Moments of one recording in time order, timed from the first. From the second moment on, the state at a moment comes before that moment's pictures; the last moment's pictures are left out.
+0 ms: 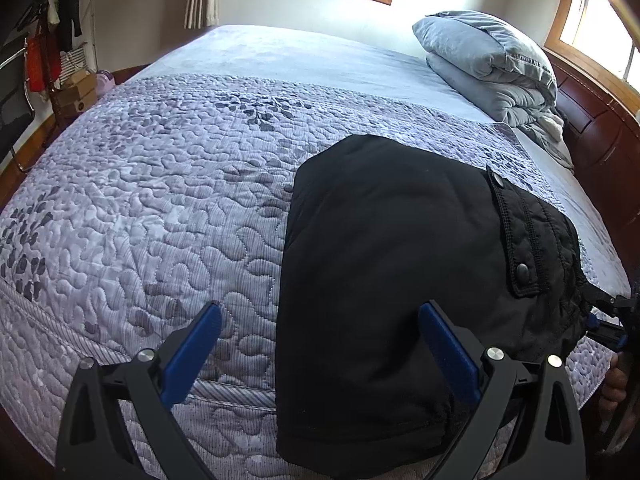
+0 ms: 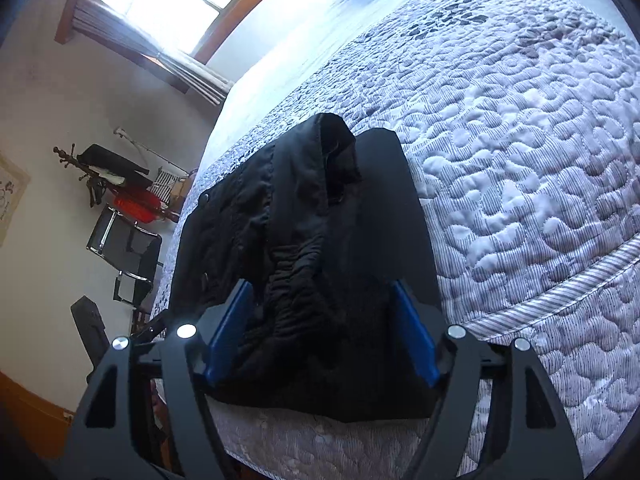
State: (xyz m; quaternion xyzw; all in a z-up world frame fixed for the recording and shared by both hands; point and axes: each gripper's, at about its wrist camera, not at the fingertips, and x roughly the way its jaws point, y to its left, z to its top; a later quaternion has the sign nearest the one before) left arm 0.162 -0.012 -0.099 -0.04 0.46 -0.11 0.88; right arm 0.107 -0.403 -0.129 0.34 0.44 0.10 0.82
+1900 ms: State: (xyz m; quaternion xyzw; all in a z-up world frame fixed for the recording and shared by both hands) left arm 0.172 0.036 -0.137 -0.22 0.59 -0.19 0.75; right arm 0.099 -0.403 -0.119 0.29 0.43 0.09 0.85
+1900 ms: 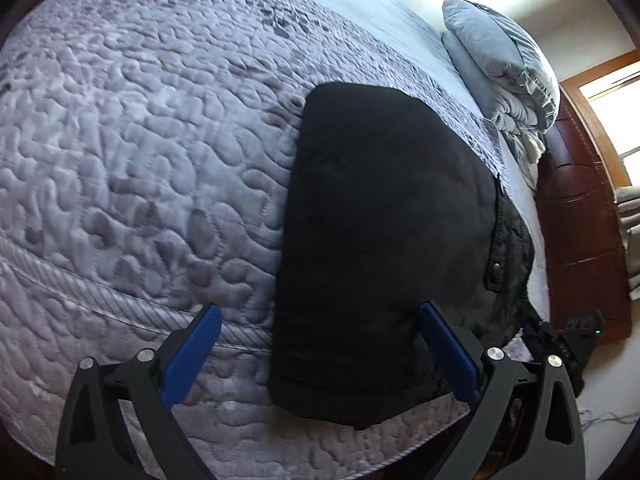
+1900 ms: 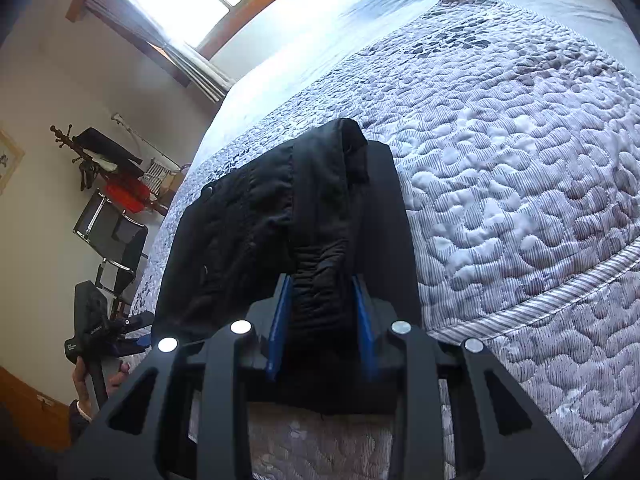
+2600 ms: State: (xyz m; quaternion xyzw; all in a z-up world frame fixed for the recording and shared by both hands) left arm 0.210 0.002 -0.186 -0.30 0.68 -0.23 0.63; right arm 0.102 -0.404 -0.122 0.30 0.43 0.10 0.84
